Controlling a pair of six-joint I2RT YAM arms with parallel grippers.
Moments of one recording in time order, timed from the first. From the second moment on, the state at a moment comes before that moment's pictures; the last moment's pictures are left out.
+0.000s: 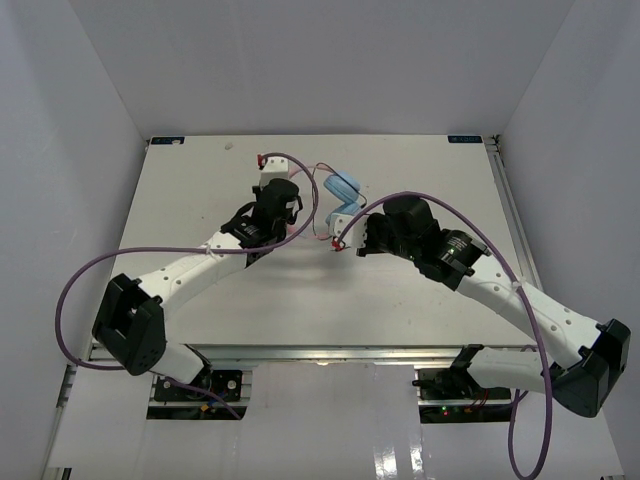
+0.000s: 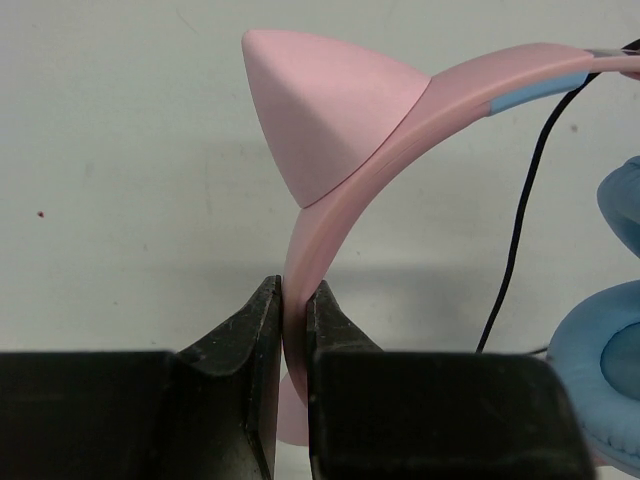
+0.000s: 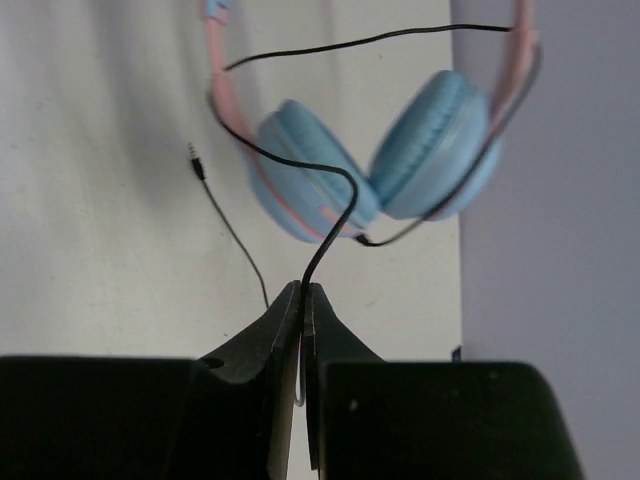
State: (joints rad) left arm -0.68 1.45 1.11 -0.13 -0.66 -0.32; right arm 0.83 1.16 1.11 -0.49 -0.01 -0.91
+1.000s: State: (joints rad) left arm -0.67 1.36 0.94 -0.07 0.17 -0.22; right arm 0.46 1.25 1.07 -0.34 -0.49 -0.90
